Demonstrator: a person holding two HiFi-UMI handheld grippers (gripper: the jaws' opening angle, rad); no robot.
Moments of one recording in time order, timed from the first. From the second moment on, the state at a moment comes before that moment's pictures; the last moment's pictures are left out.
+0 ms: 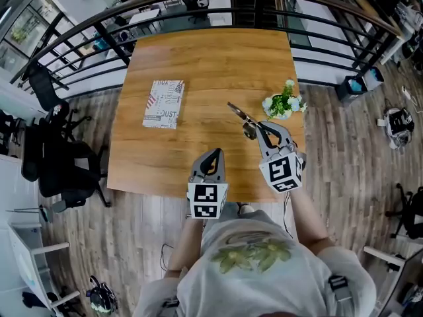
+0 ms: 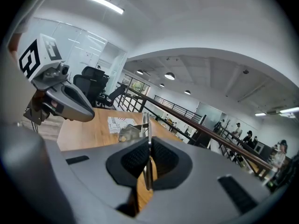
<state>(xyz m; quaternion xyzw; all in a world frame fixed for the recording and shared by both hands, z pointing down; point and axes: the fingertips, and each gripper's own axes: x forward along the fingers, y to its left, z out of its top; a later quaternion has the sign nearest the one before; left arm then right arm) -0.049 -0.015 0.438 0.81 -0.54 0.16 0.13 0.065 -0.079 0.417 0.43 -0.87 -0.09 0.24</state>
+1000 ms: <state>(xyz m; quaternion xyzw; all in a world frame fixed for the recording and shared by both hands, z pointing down) -0.092 -0.058 0.501 0.81 -0.52 0.20 0.20 0.018 -0.107 0.554 0.36 -0.86 -0.03 0.37</state>
